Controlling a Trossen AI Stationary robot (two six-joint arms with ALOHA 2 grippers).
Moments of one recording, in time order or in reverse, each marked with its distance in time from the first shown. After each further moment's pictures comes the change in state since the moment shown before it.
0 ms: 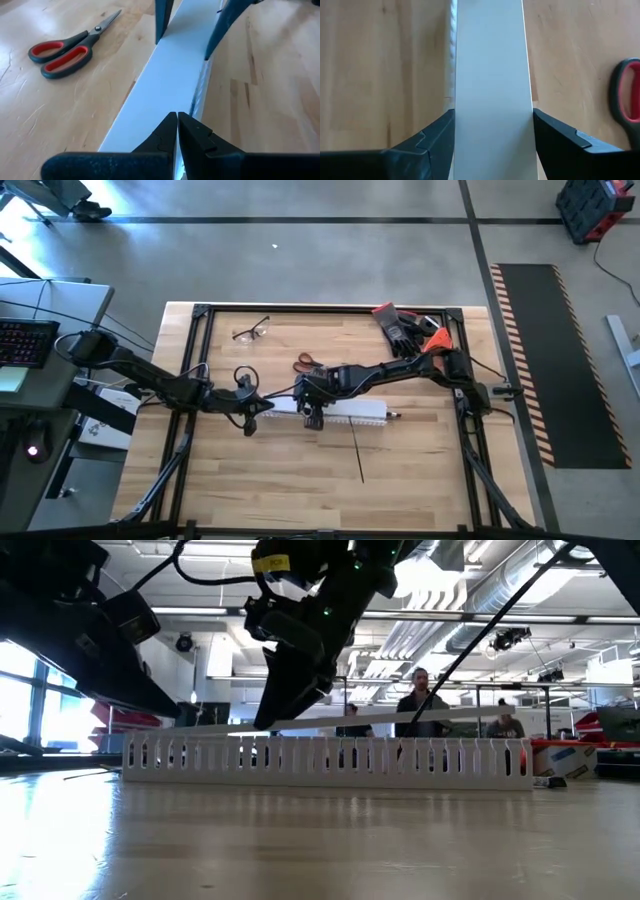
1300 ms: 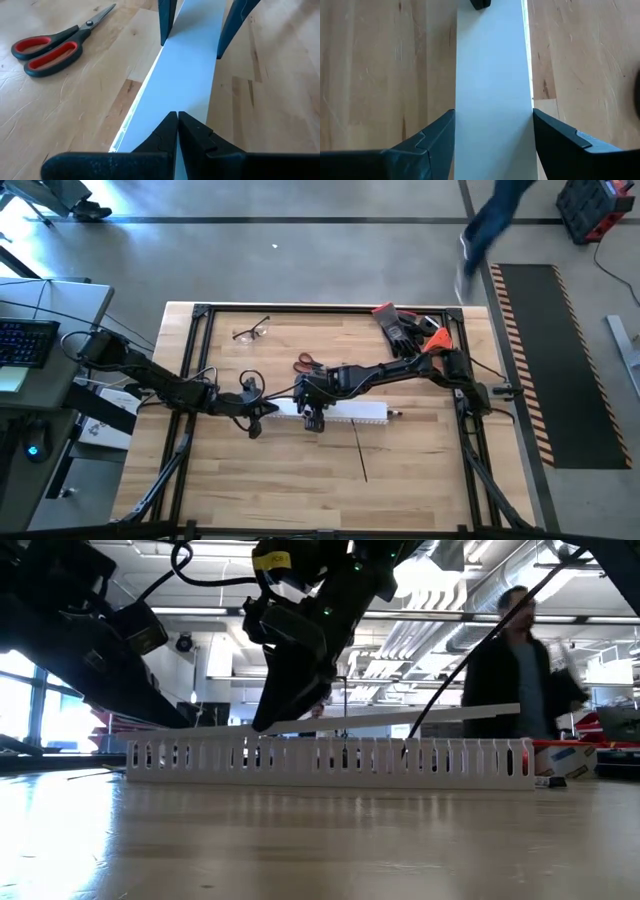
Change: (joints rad) left arm 0.000 0.188 0.002 0.146 0.002 -0.010; right arm -0.004 0.005 -0.003 0.013 -0.066 0.010
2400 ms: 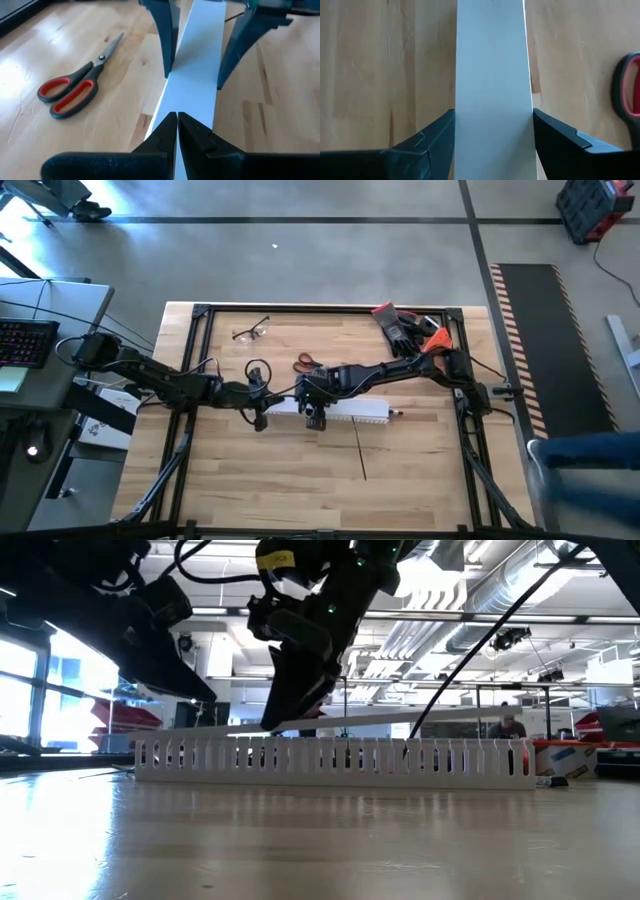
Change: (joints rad) left arm 0.097 -0.075 0.140 -0.166 0.045 0.167; right arm -0.001 -0.011 0.003 -0.047 0.053 -0.026
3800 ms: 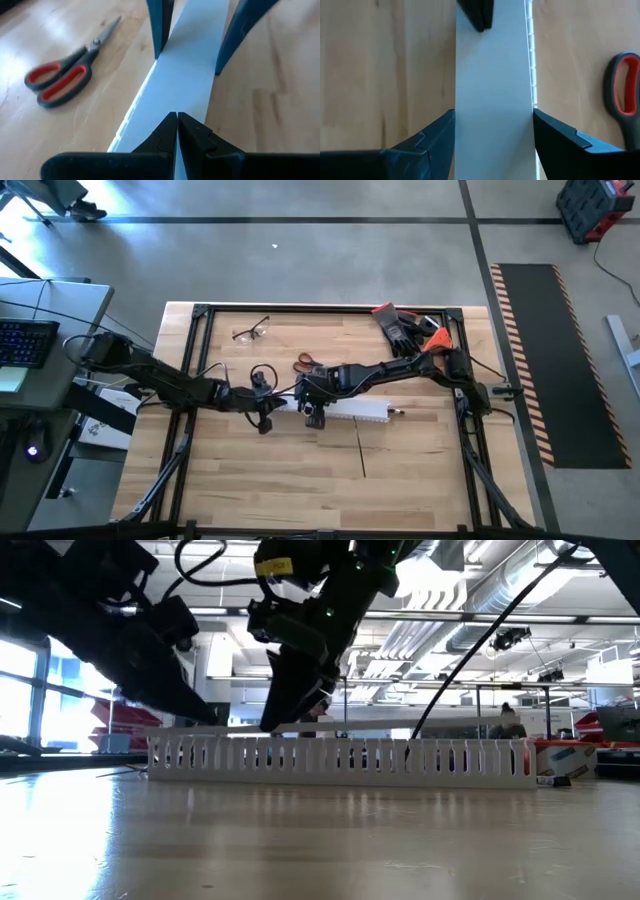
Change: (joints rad) left arm -0.013 0.136 0.000 0.087 -0.022 -0.025; right arm -0.001 0.003 -0.002 0.013 0.024 0.016
